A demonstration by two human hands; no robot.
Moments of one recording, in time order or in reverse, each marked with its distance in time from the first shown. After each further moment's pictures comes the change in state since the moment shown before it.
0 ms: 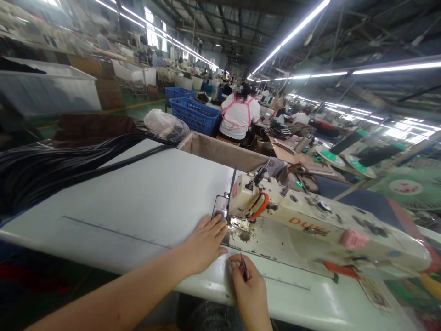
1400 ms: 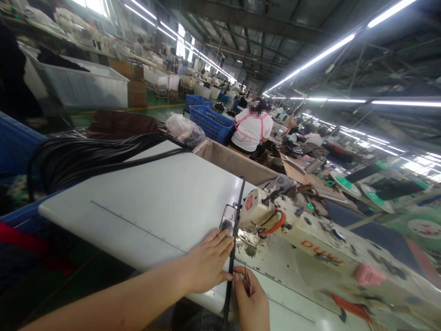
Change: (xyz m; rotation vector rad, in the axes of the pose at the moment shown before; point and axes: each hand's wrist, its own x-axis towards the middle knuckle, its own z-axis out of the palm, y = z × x) left_hand -0.017 0.011 0.000 -0.037 0.093 0.037; right_hand 0.004 0.010 0.002 -0.032 0.013 0.028
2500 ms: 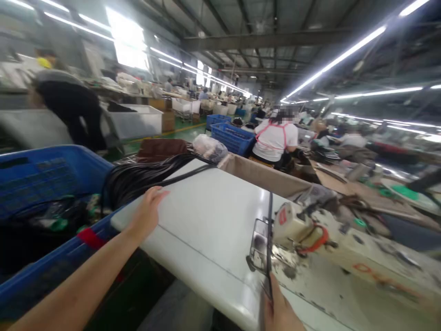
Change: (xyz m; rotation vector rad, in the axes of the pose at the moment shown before) left_hand -0.173 -0.208 -0.136 0.178 0.449 -0.773; right_hand 0.001 0.004 0.025 -0.766 0.075 -0.233
